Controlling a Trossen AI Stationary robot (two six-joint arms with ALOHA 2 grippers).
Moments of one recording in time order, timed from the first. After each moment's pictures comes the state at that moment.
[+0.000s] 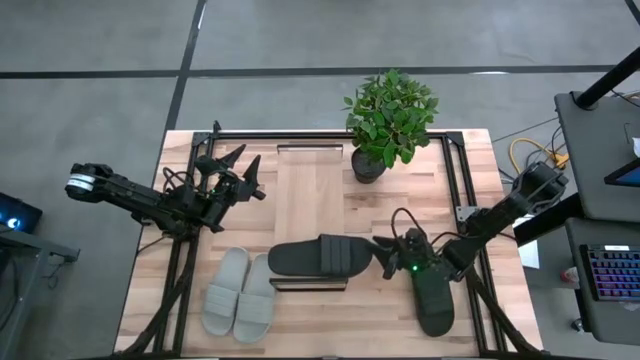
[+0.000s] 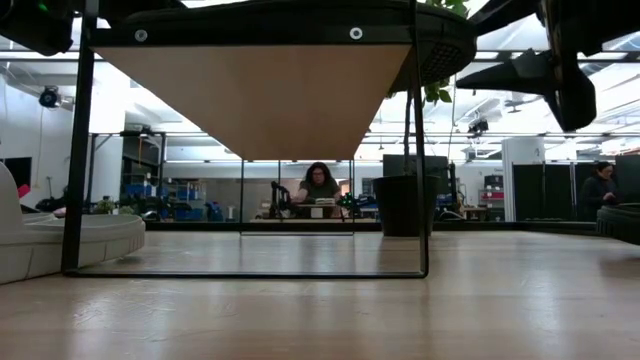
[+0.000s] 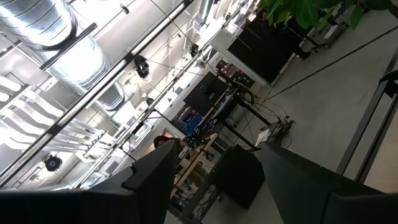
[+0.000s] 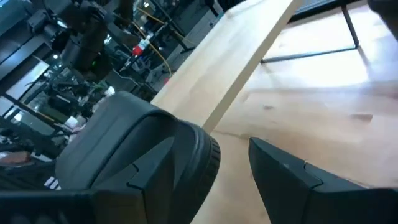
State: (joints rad) left arm -0.19 1.01 0.41 1.25 -1.16 1.45; right arm 0.70 1.43 0.60 0.35 1.17 1.19
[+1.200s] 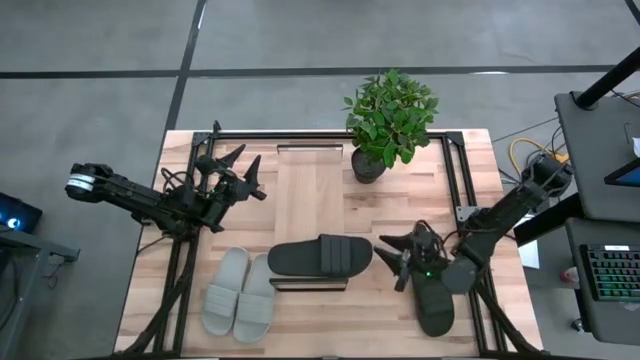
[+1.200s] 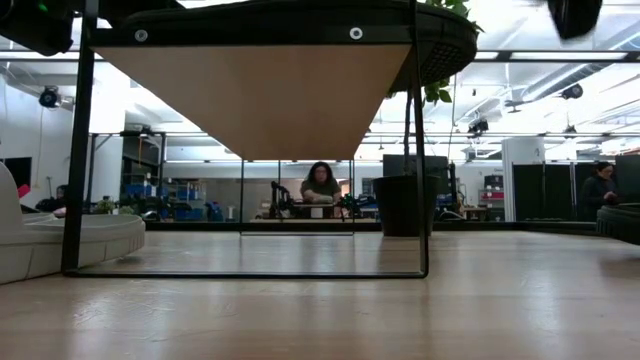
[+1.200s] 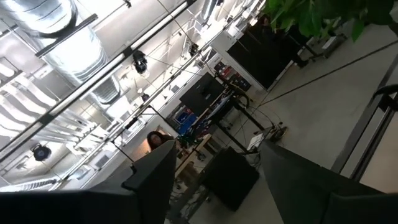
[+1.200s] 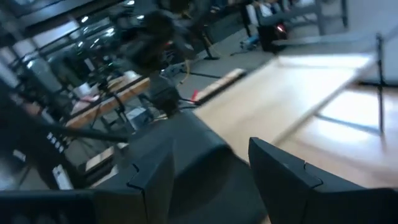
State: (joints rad) left arm -0.19 1.01 0.41 1.25 -1.16 1.37; right arm 0.80 1.29 0.70 0.35 1.19 0.64
